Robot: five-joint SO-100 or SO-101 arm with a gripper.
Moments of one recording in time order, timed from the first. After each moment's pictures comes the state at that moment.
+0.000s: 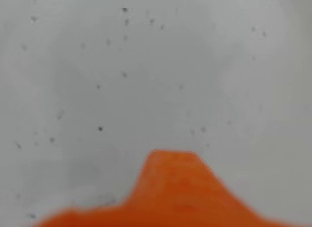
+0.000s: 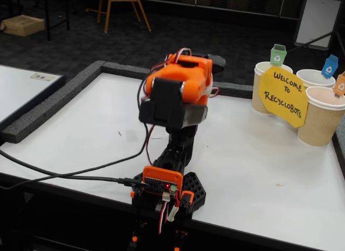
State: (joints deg) arm -1.8 157.7 166.7 55.2 0.8
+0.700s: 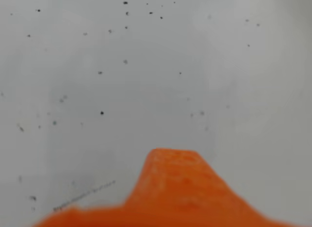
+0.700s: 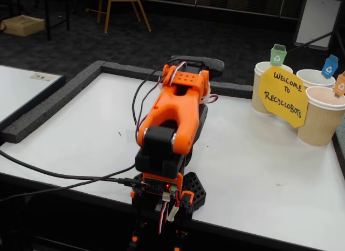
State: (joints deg) arm -1.9 185.4 174.4 69.5 1.5
